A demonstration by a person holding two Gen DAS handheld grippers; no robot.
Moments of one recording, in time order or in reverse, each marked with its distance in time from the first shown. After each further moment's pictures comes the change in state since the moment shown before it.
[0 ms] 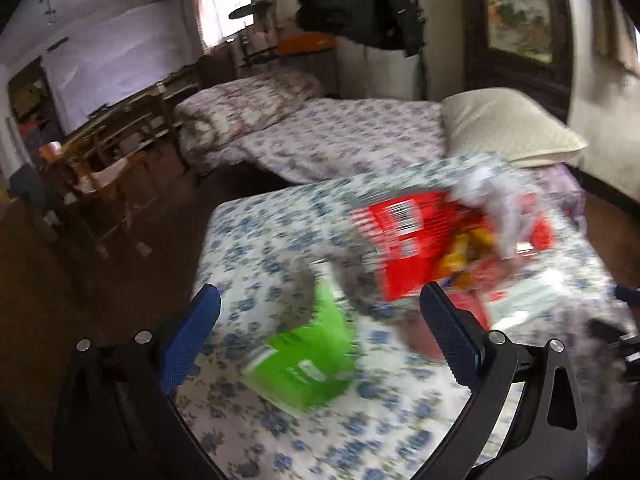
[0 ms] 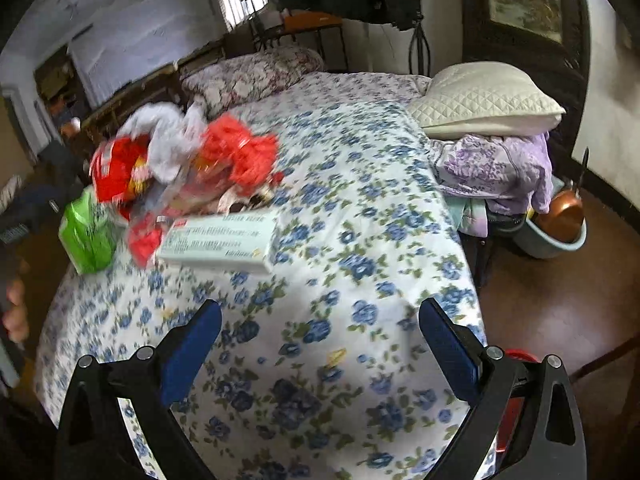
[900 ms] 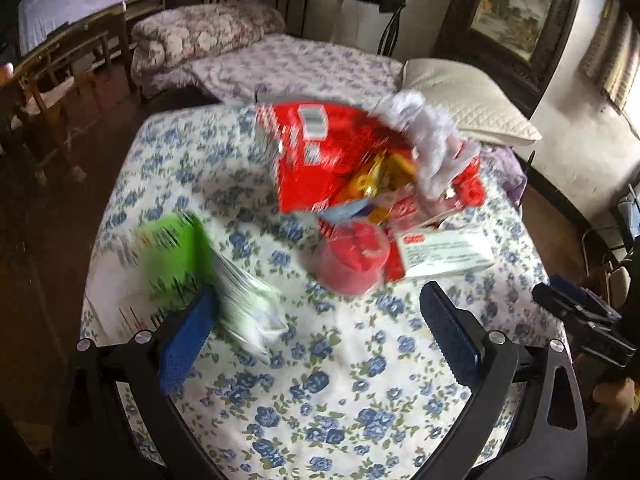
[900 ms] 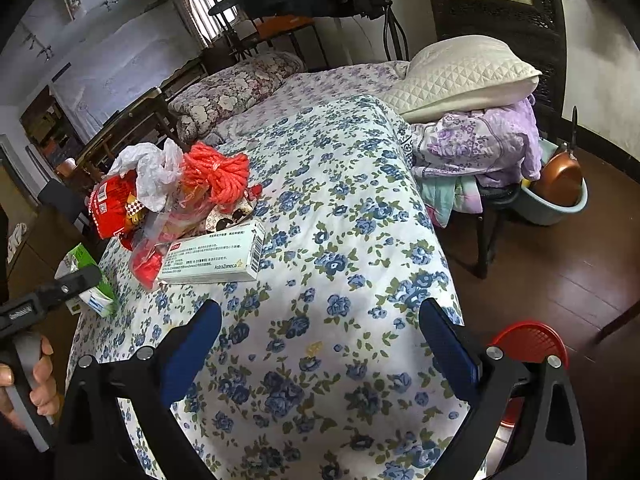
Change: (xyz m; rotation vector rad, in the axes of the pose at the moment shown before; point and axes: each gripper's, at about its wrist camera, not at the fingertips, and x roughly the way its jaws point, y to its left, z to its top) left arm 0.000 -0.022 -0.019 -0.137 0.237 -0.291; right arm -0.011 -0.016 0.000 0.110 0.018 0.033
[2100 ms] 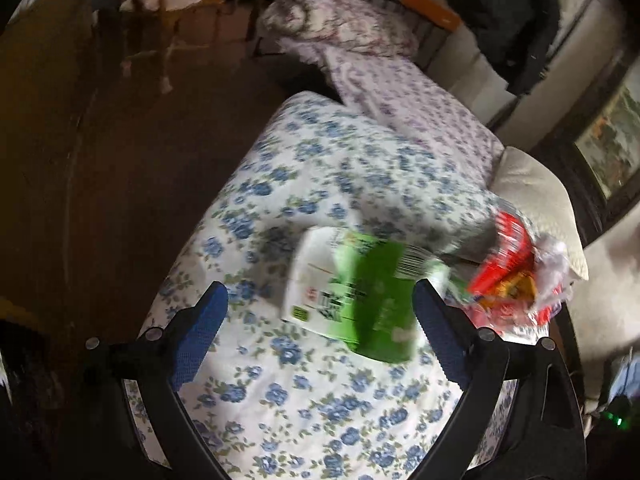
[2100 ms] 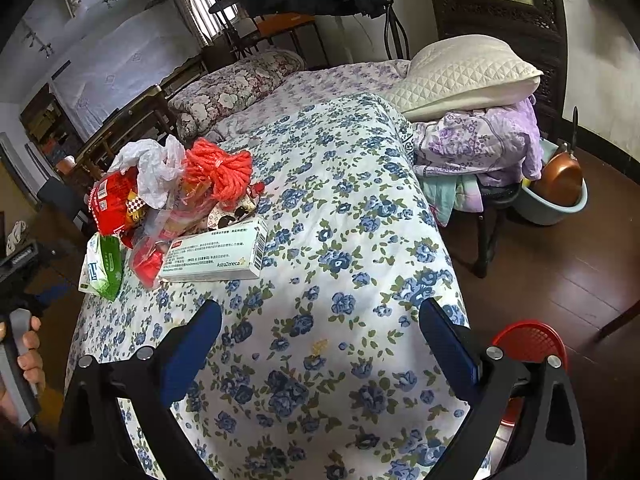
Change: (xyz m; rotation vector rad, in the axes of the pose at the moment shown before) left arm -0.027 0.117 -0.002 -0.519 -0.049 0.121; right arm 0.001 0.004 -0.001 -0.007 0.003 -0.004
